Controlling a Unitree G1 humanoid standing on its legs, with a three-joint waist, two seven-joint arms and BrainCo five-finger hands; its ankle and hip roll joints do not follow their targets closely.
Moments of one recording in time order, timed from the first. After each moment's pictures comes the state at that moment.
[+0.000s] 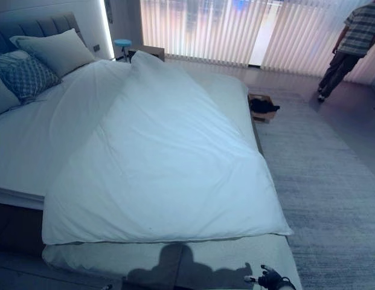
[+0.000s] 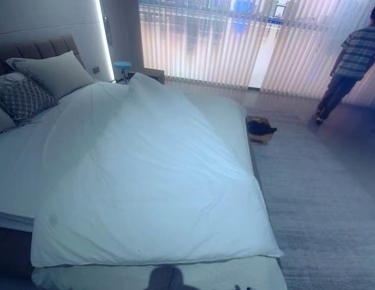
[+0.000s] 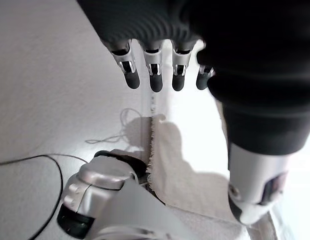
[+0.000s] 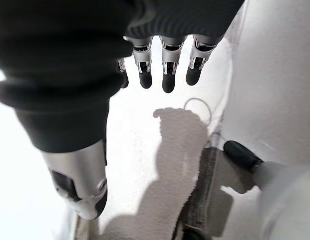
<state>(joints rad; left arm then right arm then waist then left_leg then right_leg) 0.08 0.29 -0.06 1.24 -0.08 -0.16 0.09 -0.09 -0.16 0.21 1.30 0.11 -0.10 -0.10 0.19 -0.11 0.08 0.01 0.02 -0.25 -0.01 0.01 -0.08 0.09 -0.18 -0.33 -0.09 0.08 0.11</state>
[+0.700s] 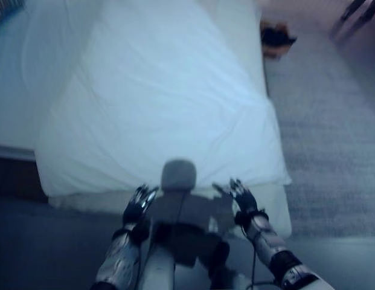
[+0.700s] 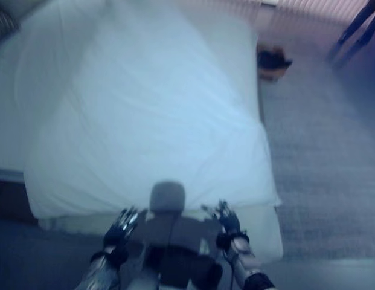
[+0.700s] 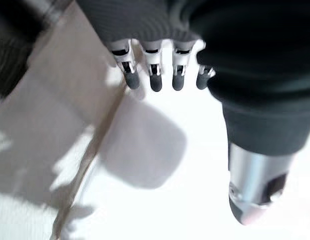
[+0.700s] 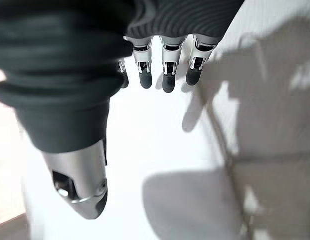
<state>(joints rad) -0.17 0.22 -0.27 0.47 -0.97 -0.21 0.08 -0.43 -0.08 0.27 0.70 0.69 -0.18 -0.17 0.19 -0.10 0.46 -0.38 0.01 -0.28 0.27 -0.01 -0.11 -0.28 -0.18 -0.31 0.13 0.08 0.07</state>
